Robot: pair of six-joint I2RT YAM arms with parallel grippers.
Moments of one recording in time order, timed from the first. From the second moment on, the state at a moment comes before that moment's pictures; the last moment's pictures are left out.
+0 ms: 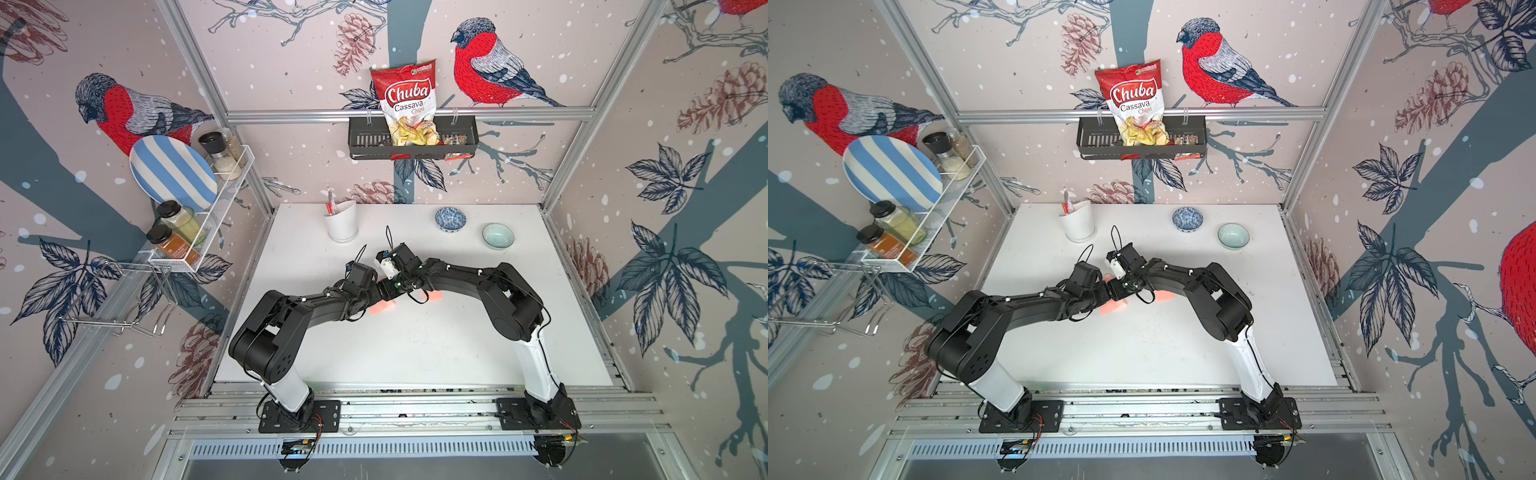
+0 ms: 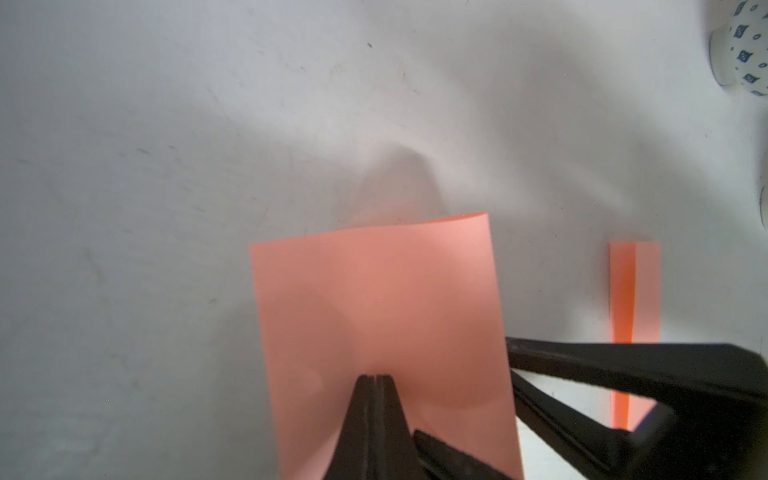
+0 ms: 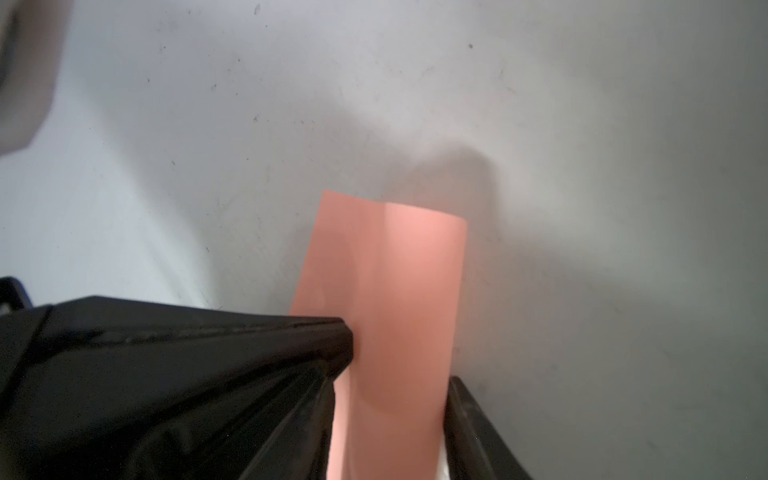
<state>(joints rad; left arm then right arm) -0.49 1.65 0.73 0.00 0.00 -0.82 0.84 2.19 1.51 -0.32 -0.32 0.23</state>
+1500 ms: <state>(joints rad) -0.41 1.17 0.96 0.21 0.38 -0.32 0.49 1.34 1.02 0.06 -0.59 0.42</state>
